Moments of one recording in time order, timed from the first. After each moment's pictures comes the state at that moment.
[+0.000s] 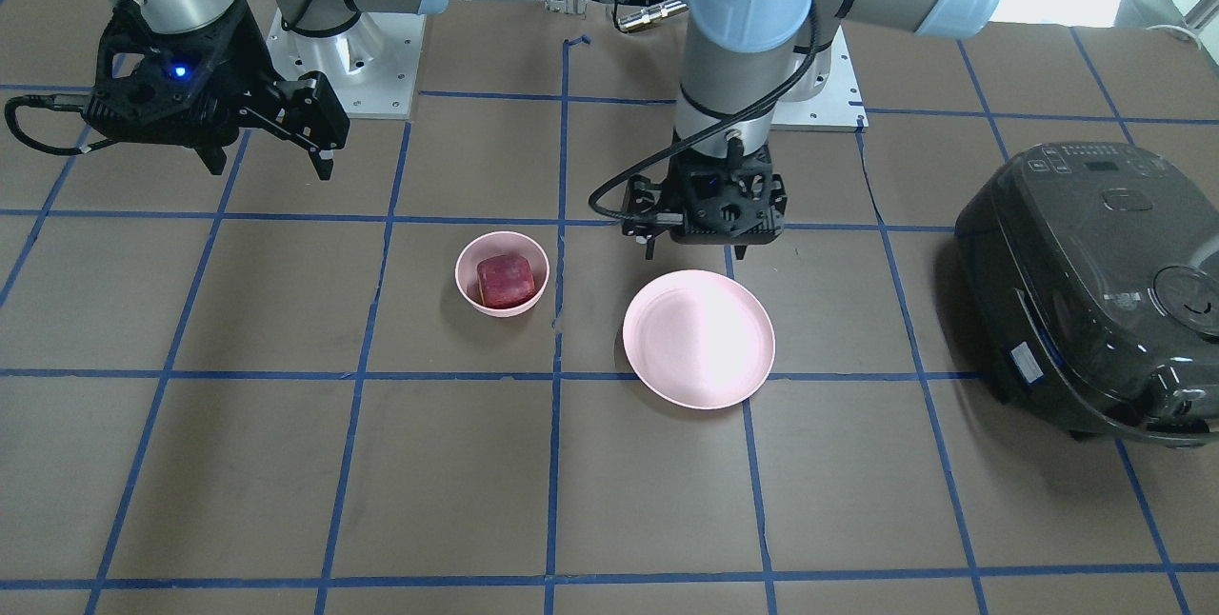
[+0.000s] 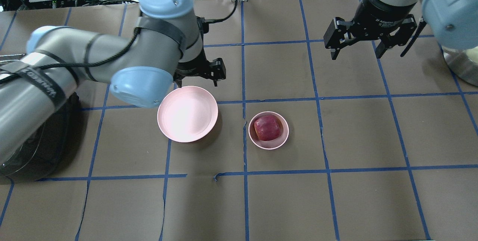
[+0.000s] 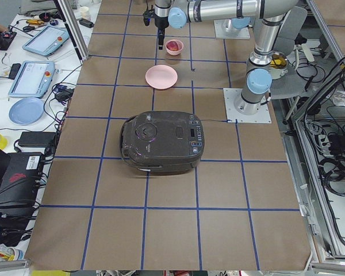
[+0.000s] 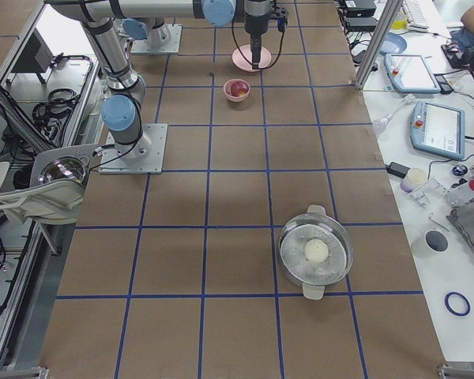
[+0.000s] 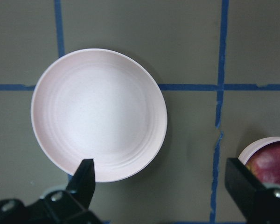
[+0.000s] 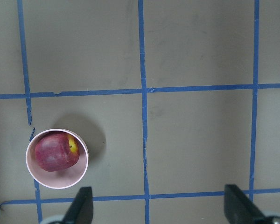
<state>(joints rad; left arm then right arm) -1.75 -1.67 -1.70 -1.27 1.62 -0.19 1.57 -1.59 1.59 -1.60 -1.58 0.02</state>
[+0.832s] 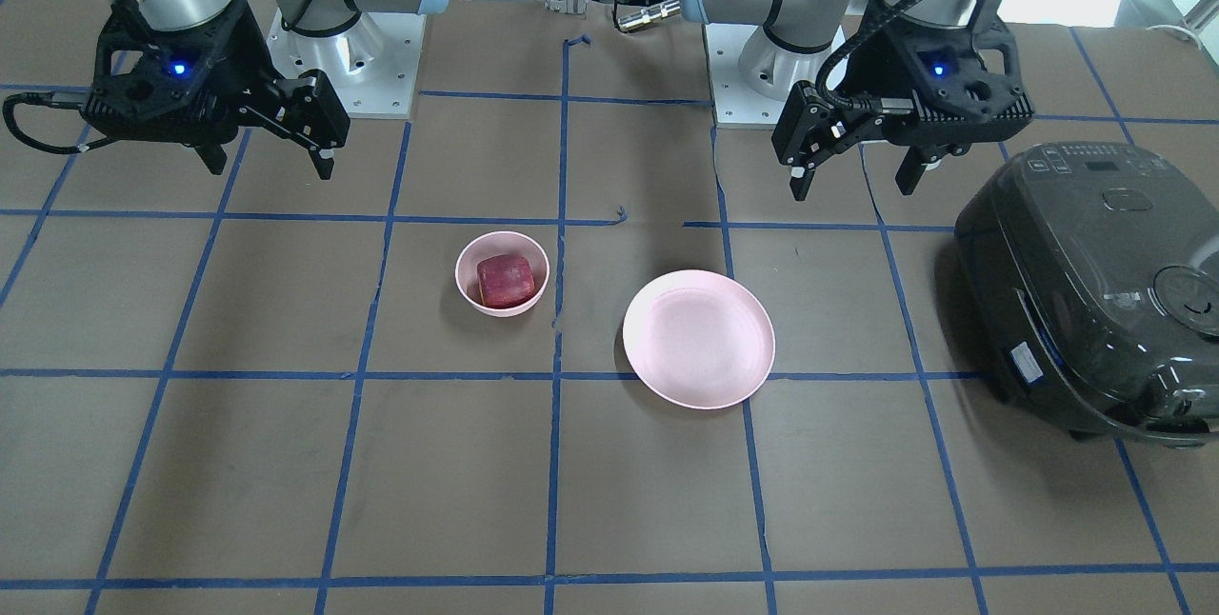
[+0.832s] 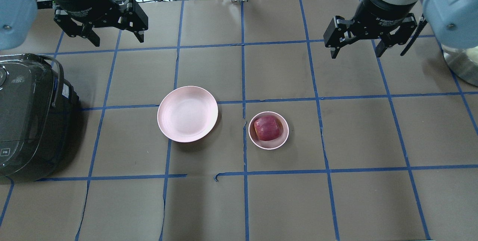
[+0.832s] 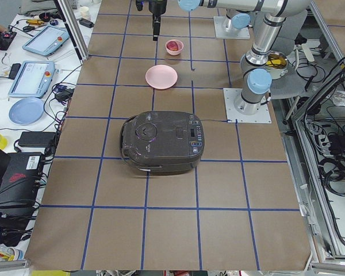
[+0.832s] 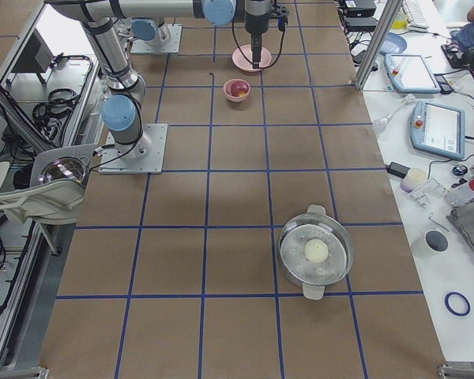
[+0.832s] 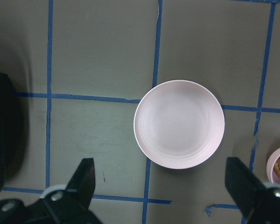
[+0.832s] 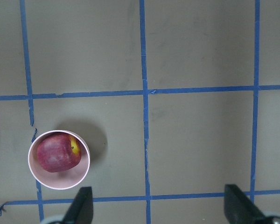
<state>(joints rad) -1.58 -1.59 -1.49 -1.51 1.61 -0.09 1.57 -1.59 1.58 -1.60 -1.58 0.02</state>
